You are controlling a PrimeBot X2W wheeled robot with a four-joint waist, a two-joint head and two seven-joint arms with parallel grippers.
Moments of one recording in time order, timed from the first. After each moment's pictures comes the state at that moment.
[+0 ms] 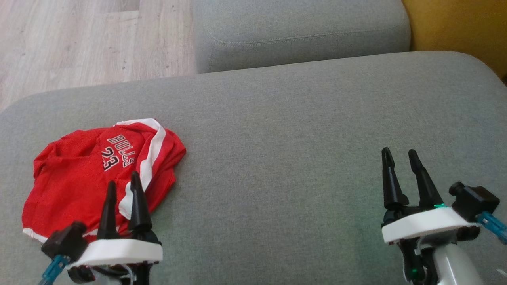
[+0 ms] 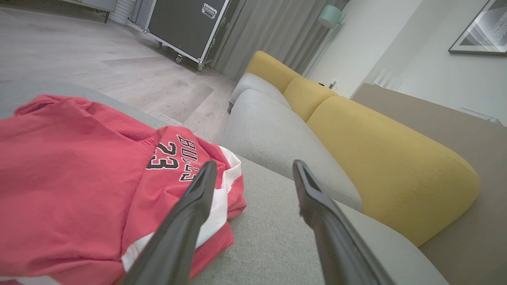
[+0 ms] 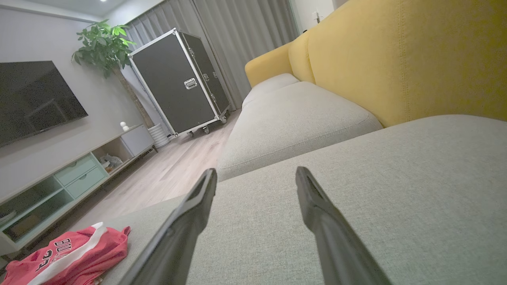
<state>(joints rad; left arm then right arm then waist) 0.01 0.04 -0.08 0.13 -0.61 -0.08 -0.12 -0.03 -0.04 0.07 0.16 0.41 0.13 -0.12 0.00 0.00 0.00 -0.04</state>
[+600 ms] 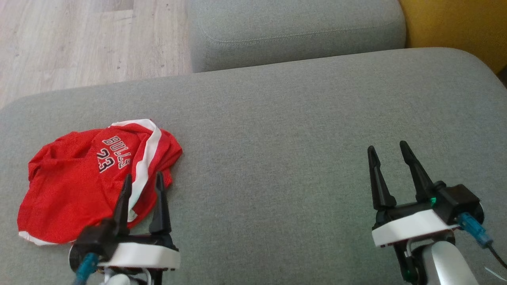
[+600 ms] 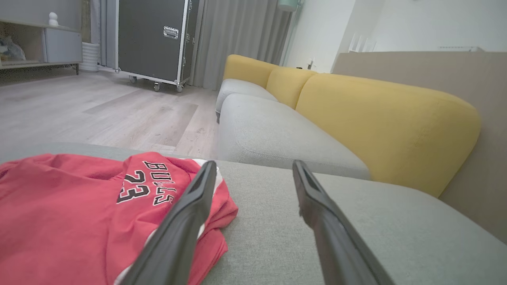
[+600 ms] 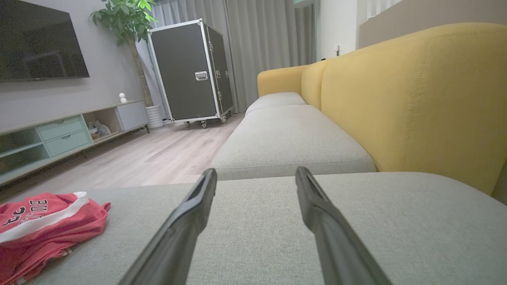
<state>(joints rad) 0.01 0.05 -0.14 0.12 -0.36 -0.05 -0.17 -0.03 -0.04 0.09 0.12 0.16 0.13 -0.16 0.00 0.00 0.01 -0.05</state>
